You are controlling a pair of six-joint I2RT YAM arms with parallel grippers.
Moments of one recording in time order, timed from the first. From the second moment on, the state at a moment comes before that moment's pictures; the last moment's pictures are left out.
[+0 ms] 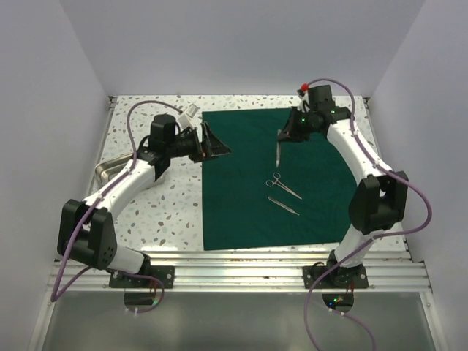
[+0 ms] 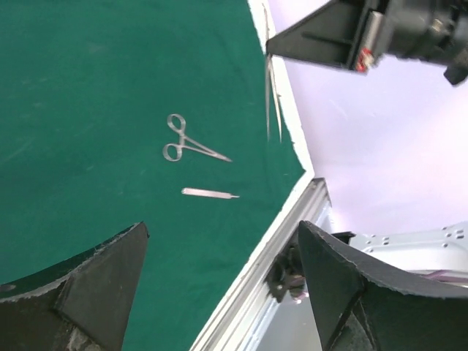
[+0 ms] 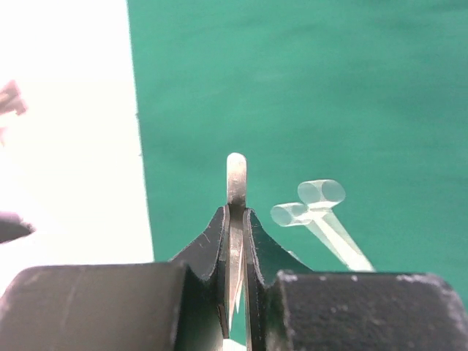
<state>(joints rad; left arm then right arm) -0.31 1.43 1.03 -0.06 0.69 -0.70 0.17 1.77 1.60 -0.74 -0.31 0.41</state>
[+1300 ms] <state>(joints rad) -0.37 1.34 1.05 -0.35 0.30 -0.64 0.56 1.86 1.53 -0.70 -0.23 0.76</state>
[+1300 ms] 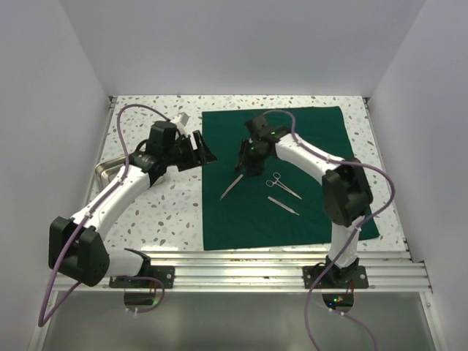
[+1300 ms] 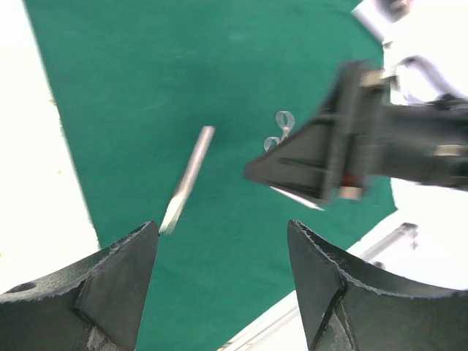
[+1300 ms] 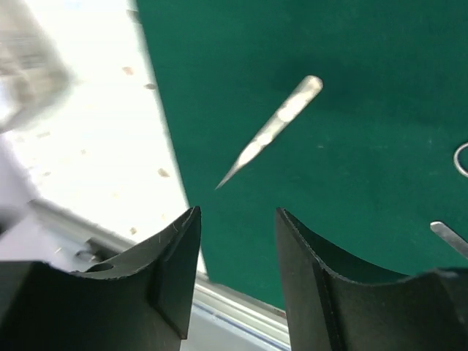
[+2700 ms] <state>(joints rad) -0.23 1.24 0.95 -0.51 0.35 -0.48 0.72 2.20 1.75 -0.88 0.12 1.02</state>
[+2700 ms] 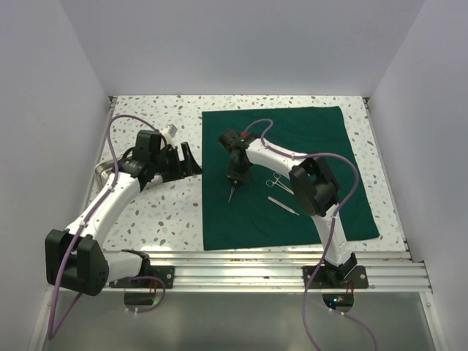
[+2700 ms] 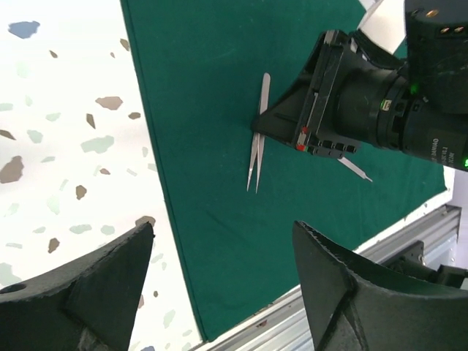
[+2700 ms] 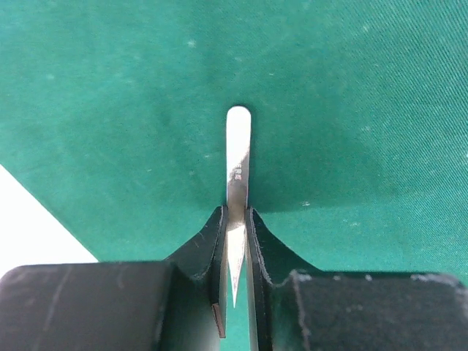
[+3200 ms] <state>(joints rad) -0.23 1.32 0.89 -0.37 0.58 -0.55 0.72 1.97 1.76 -0.68 -0.08 0.85</state>
